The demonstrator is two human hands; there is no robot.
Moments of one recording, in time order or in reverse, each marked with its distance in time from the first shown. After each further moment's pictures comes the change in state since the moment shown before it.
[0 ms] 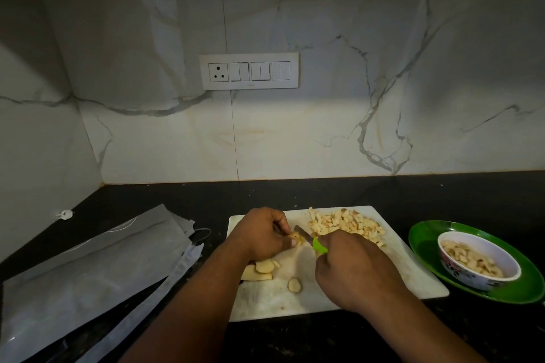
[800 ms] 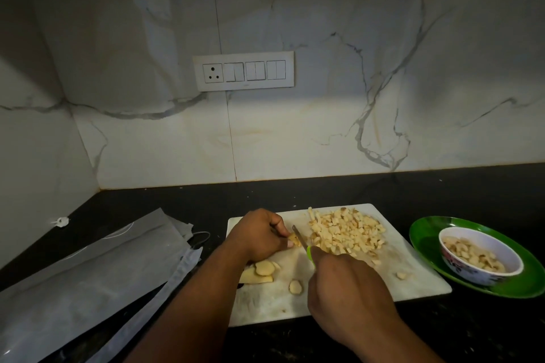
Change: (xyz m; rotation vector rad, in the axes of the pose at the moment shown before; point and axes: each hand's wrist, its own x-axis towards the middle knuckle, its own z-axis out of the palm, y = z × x) left_hand 0.004 -0.006 -0.002 -0.013 -0.029 -0.025; right_hand -0.021 -0.007 0.021 -0.078 0.008 -0.096
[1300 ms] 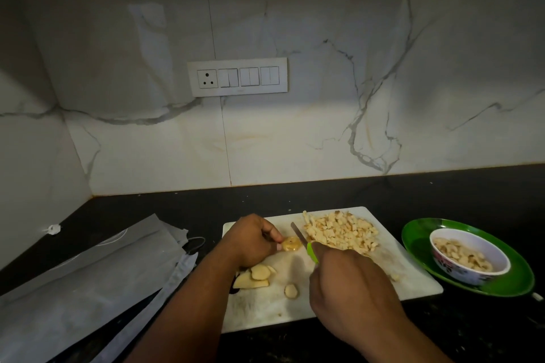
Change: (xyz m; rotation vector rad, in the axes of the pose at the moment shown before) left_hand -0.004 -0.004 -0.006 -0.013 -0.043 -0.002; right_hand -0.006 0.002 -0.018 0.005 0.069 0.000
